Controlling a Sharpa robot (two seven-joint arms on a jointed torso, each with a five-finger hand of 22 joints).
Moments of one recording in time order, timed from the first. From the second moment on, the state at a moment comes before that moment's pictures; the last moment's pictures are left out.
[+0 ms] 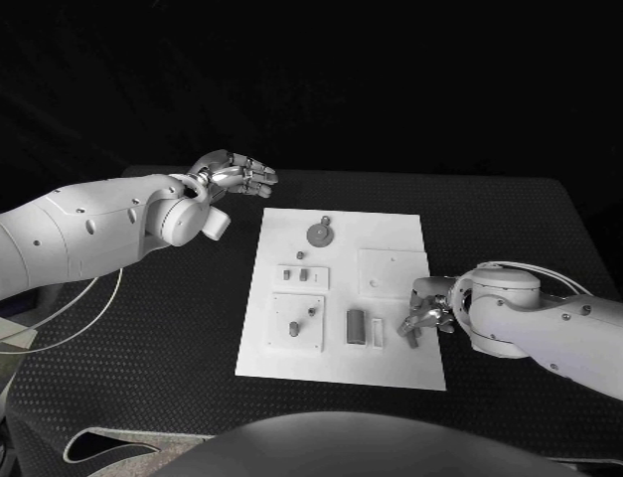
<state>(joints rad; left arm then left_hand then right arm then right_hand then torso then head) 1.21 -0.83 -0.11 1.17 -0.26 -0.17 0.22 1.09 -0.12 0.53 -0.25 0.09 0.74 0.19 0.32 0.46 0.96 0.20 0.07 0.09 0.76 0.19 0.44 0.41 0.04 0.76 0.09 0.07 0.76 1.11 -0.72 -0.18 1.51 -1.38 0.15 -0.52 0.85 -0.04 0.56 -0.29 0.06 1.12 0.05 0.27 0.74 1.25 -0.03 1.09 1.25 1.31 -0.13 1.43 0.95 0.25 1.17 -0.02 0.76 1.31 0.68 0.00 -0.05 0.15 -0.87</state>
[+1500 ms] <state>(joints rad) 1.21 -0.83 -0.11 1.17 -0.26 -0.16 0.22 1.09 -0.12 0.53 -0.24 0.09 0.74 0.19 0.32 0.46 0.96 0.20 0.07 0.09 0.76 0.19 0.44 0.41 0.04 0.76 0.09 0.07 0.76 1.08 -0.75 -0.16 1.54 -0.94 -0.03 -0.48 0.91 0.00 0.58 -0.26 0.05 1.11 0.06 0.21 0.73 1.26 -0.04 1.10 1.26 1.30 -0.13 1.43 0.95 0.25 1.16 -0.01 0.77 1.31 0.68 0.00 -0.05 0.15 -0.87</state>
